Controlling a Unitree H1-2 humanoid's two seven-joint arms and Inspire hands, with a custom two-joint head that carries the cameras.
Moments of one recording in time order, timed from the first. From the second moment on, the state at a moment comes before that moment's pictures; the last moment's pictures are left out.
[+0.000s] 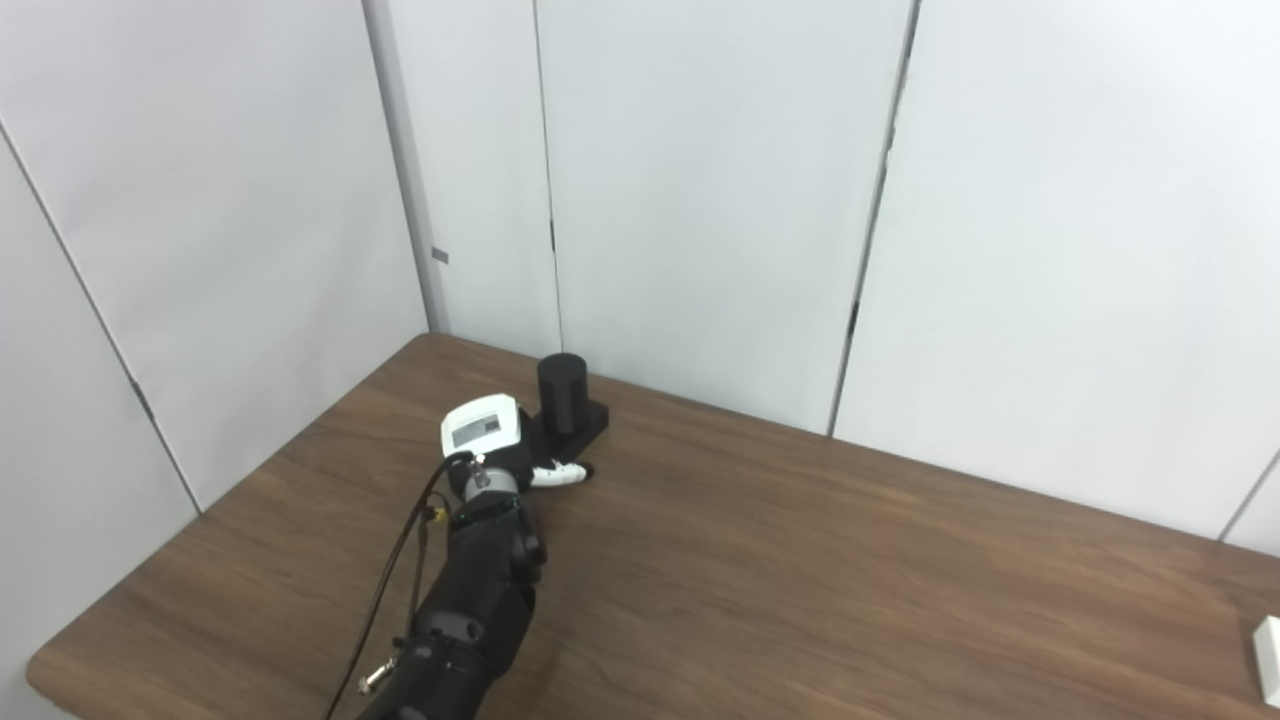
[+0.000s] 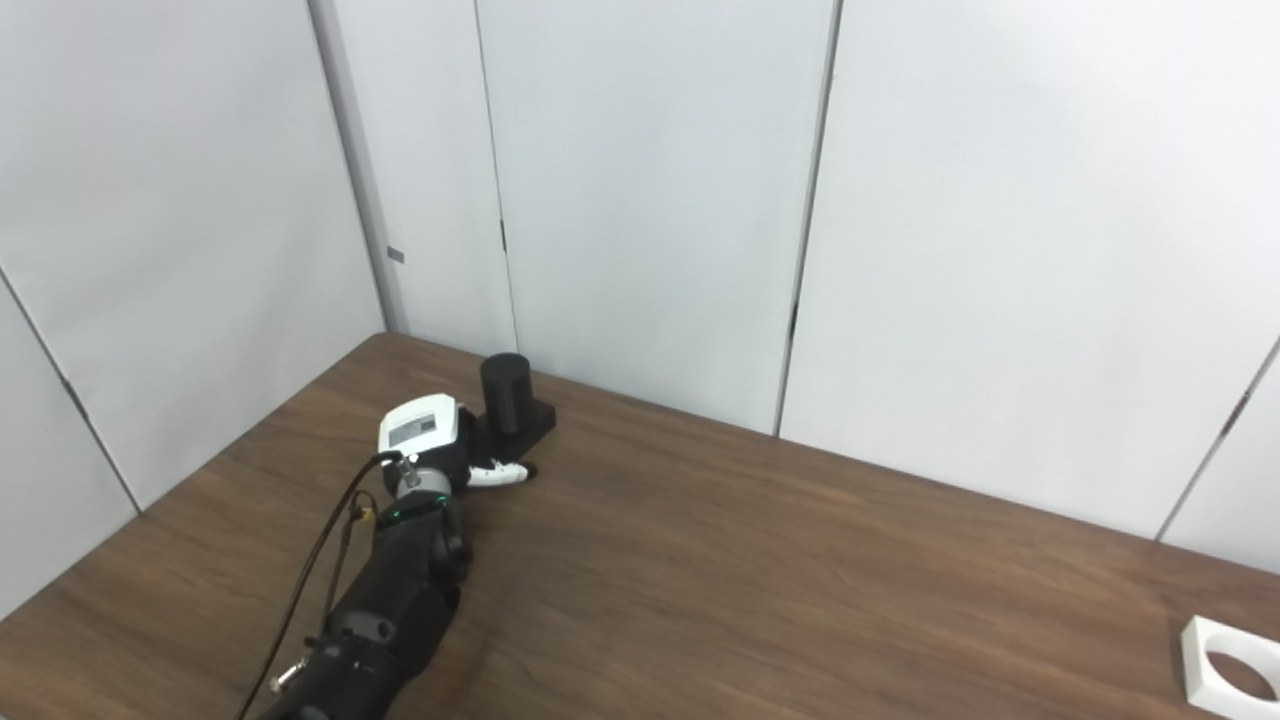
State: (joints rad) left arm -0.50 0.28 0.12 0.55 1.08 0.47 0.09; right arm 0.27 -0.15 -0.11 -0.23 0.22 -0.08 0.03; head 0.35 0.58
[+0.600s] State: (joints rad) left arm -0.50 0.31 0.04 0.55 0.90 0.47 0.20; right arm 0.27 -0.14 -0.11 -0.23 0.22 -0.08 0.03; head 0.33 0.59
